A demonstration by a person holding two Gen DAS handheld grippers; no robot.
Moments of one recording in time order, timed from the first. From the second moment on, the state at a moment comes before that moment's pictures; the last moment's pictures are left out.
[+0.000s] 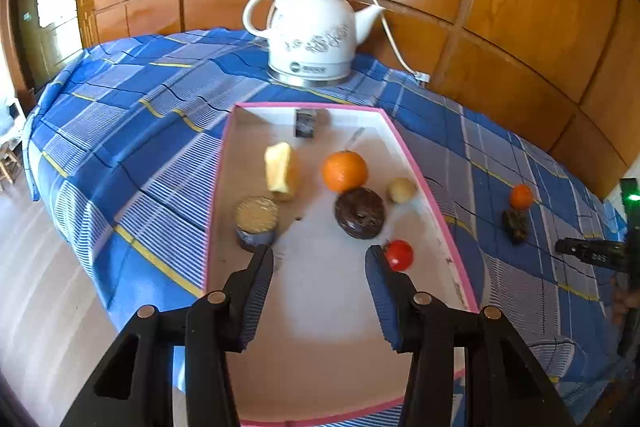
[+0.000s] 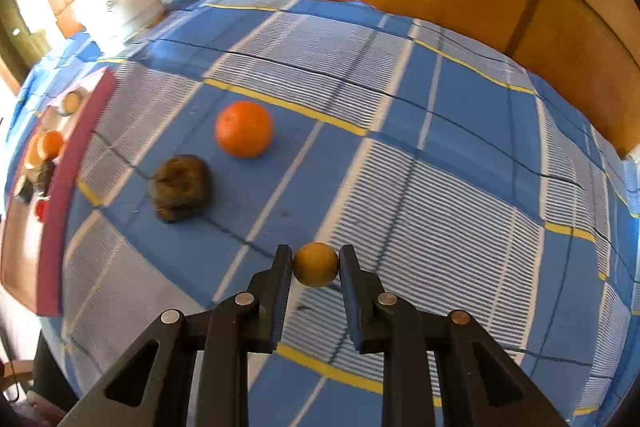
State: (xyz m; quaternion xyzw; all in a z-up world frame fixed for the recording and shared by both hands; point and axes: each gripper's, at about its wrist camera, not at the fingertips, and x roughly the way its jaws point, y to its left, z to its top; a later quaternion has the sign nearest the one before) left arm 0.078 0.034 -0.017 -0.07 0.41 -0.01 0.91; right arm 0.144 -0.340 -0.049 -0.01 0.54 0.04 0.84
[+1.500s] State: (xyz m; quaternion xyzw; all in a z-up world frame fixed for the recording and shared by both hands) left arm 0.062 0.044 -0.021 -0.07 0.40 -0.02 0.91; right arm 0.091 -0.130 -0.019 -0.05 0.48 0.28 0.83
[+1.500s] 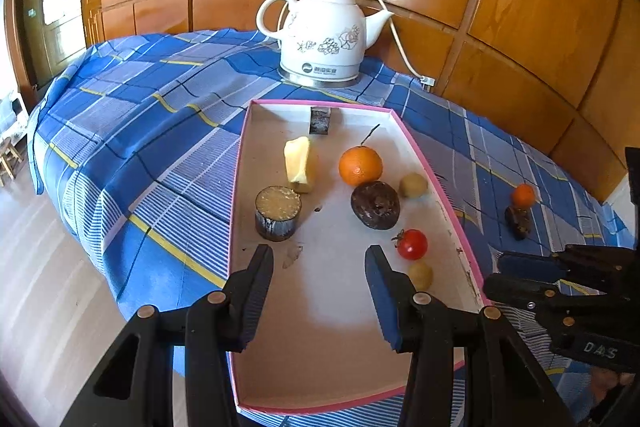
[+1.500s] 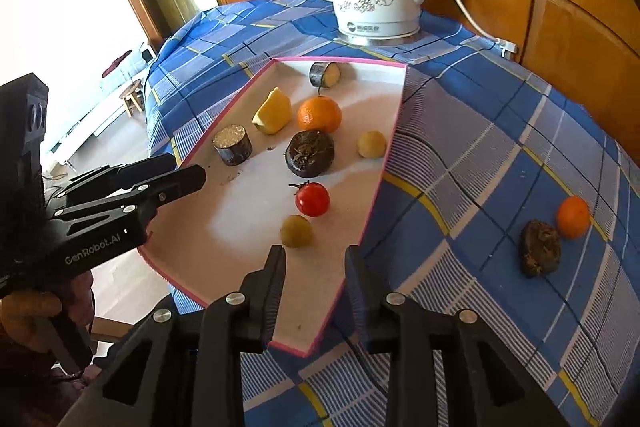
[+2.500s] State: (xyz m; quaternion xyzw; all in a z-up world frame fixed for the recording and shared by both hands) left arm 0.056 0.000 -0.010 -0.01 0.39 -0.06 0.92; right arm 0.098 -0.261 0.019 -0.06 0.45 0.15 0.88
